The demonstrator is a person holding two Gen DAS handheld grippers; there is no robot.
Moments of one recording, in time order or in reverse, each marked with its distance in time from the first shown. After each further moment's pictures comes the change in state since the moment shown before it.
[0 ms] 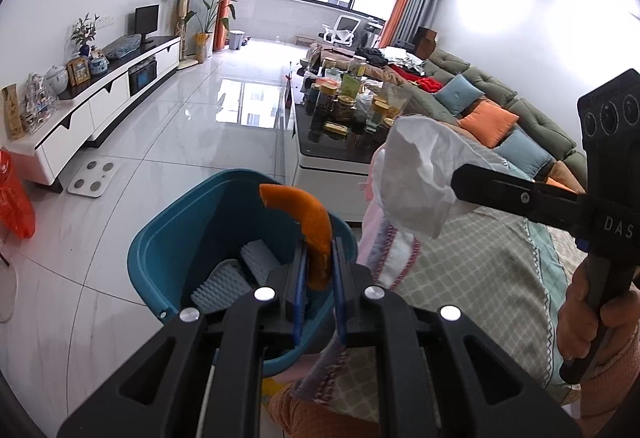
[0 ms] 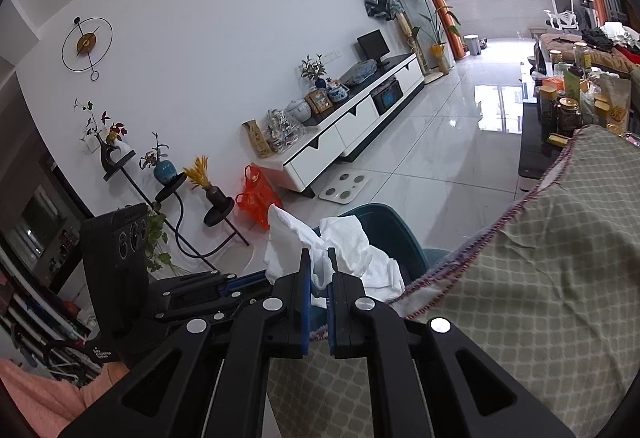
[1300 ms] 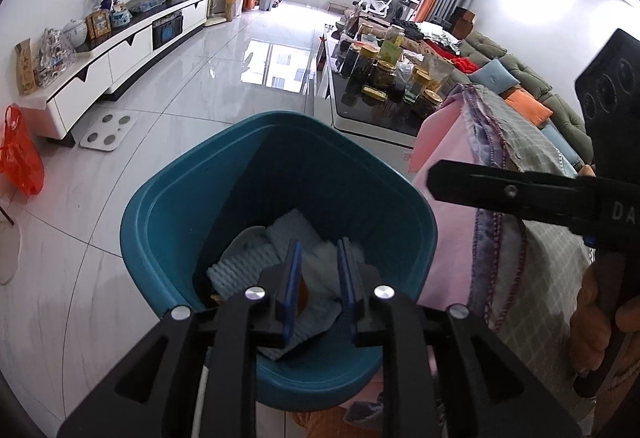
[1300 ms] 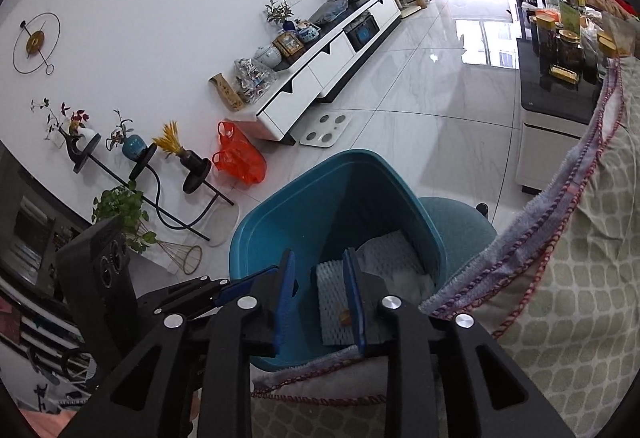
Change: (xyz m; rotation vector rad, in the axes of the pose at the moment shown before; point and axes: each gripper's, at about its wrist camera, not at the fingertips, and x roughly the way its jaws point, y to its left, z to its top) left arm 0.070 0.047 -0.007 -0.104 0.129 0.068; right arm 0.088 -0.027 0.002 0.126 0.217 -0.050
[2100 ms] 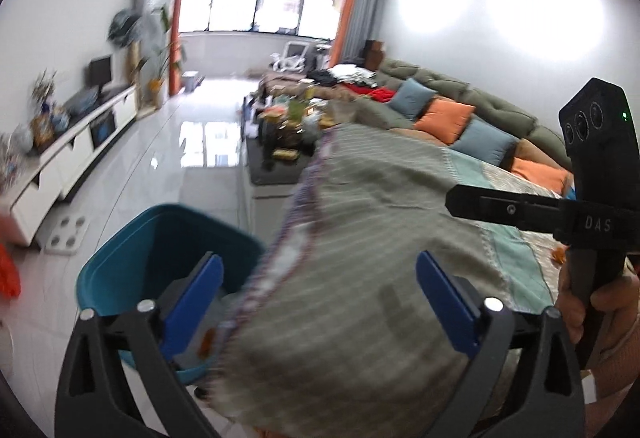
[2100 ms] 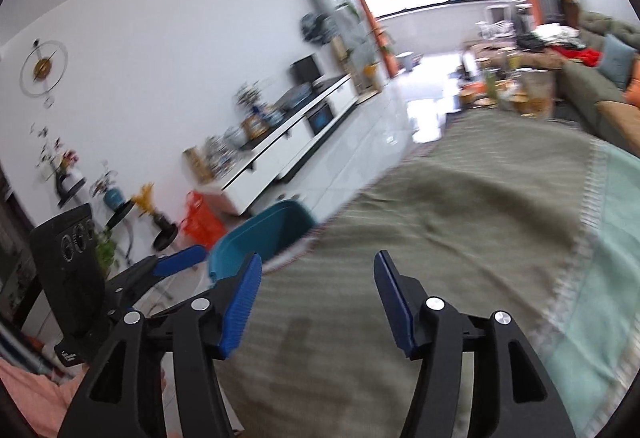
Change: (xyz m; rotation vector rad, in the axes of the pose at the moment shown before) left arm -0.078 -0.129 -0.040 0.305 -0.249 -0.173; right arm -0.173 -0.024 -0.089 -0.007 -0.354 -0.182
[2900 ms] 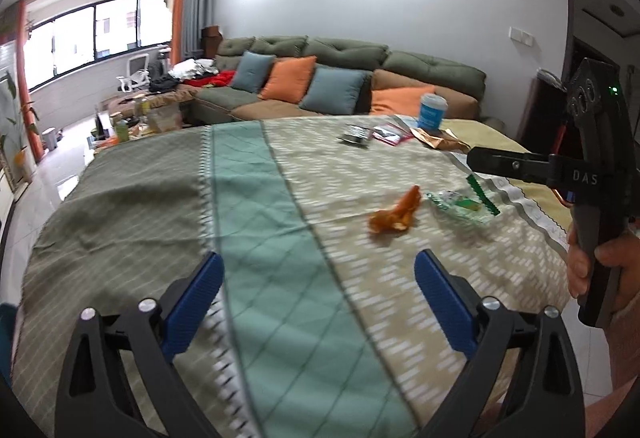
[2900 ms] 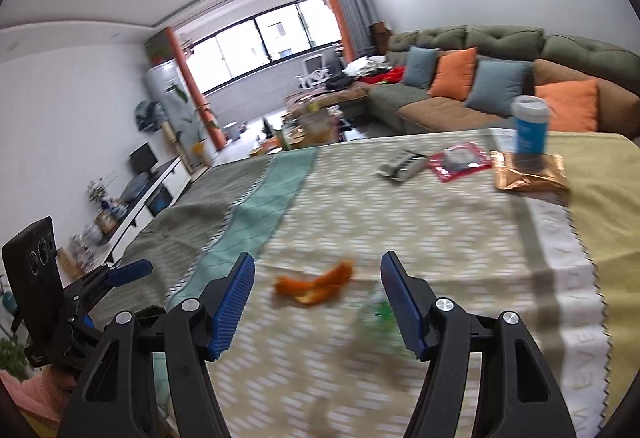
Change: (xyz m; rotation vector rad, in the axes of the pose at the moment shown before) left arm 0.055 -0.230 -0.022 0.369 0.100 -0.423; right arm -0.235 -0.130 -0.103 0.280 -0.273 -0.555
